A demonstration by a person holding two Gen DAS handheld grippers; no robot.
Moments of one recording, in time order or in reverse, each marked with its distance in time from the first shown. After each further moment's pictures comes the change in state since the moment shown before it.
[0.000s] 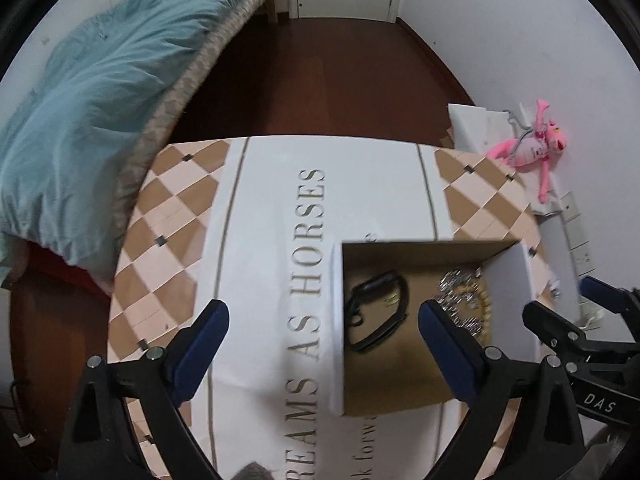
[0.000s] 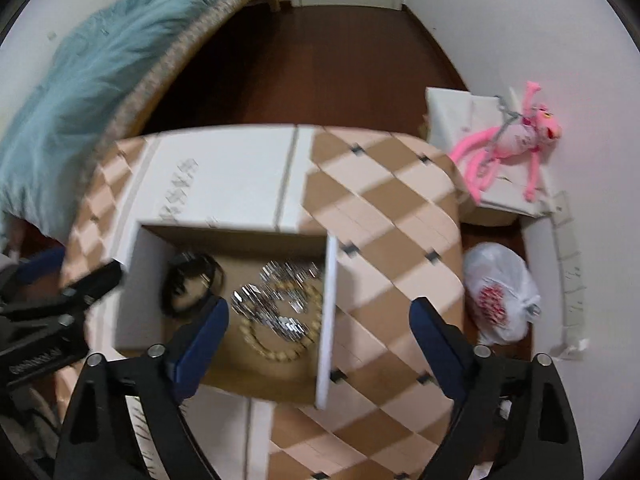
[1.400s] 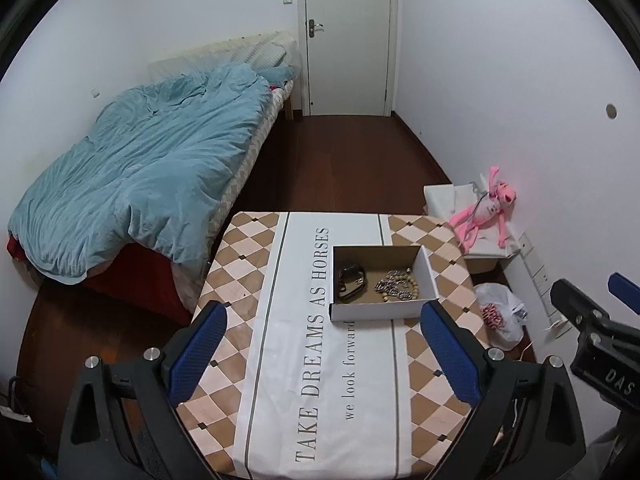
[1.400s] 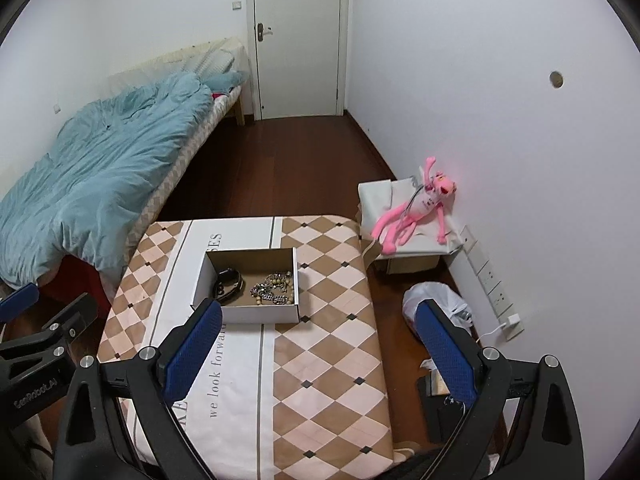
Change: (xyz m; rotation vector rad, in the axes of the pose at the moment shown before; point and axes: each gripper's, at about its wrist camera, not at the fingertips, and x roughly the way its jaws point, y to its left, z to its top) left arm -0.244 -0.005 -0.128 -0.016 -0.362 0.025; right arm -0.285 -0.003 -0.169 0.118 -0.453 -0.095
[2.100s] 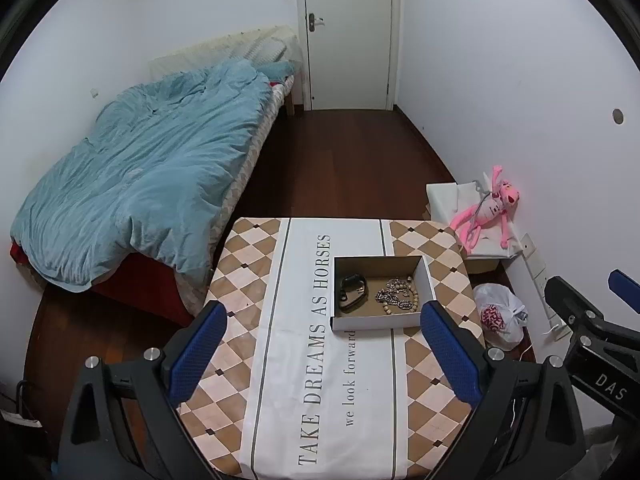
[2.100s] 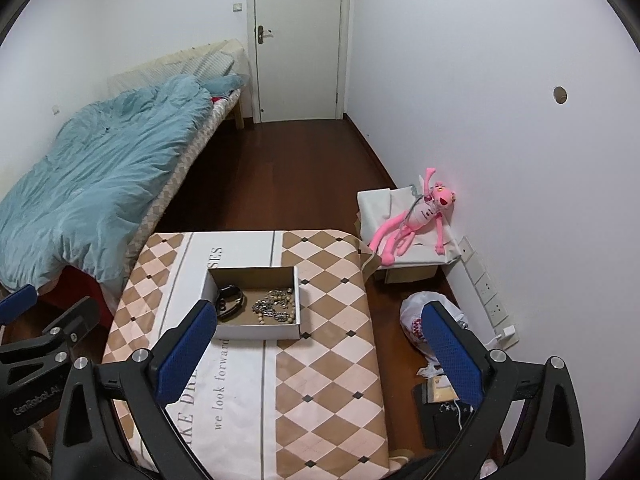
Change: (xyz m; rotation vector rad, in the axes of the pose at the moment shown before) left arm 0.009 -0.005 0.033 0.013 0.047 0.008; right arm 0.011 0.005 0.035 -0.006 0.023 -0.008
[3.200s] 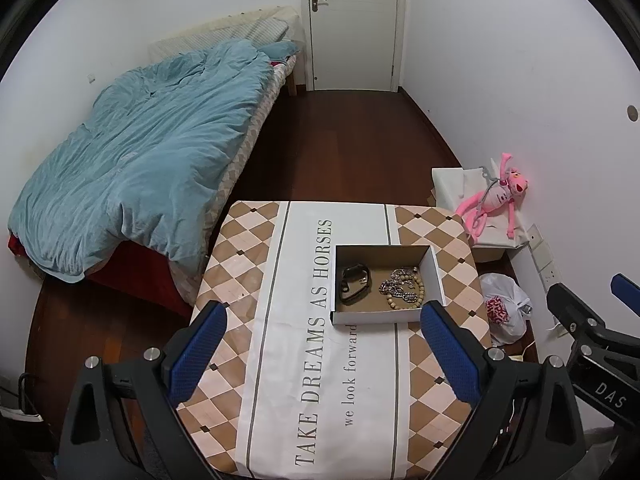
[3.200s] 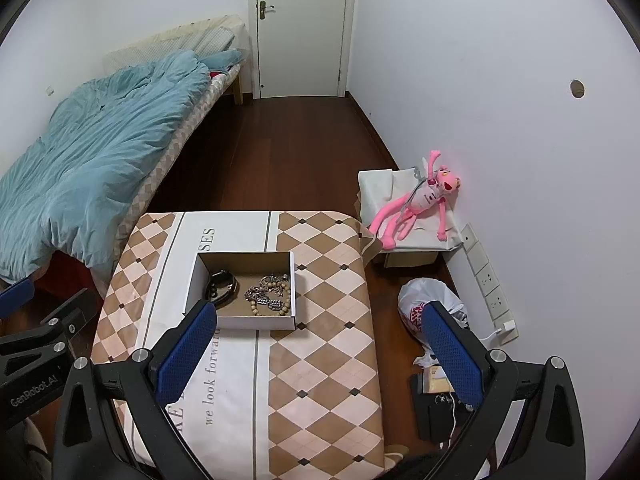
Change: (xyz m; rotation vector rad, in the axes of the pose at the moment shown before) left arm 0.026 0.000 0.008 -0.010 0.067 0.009; right arm 0.037 0.010 0.009 -0.028 0.080 -0.017
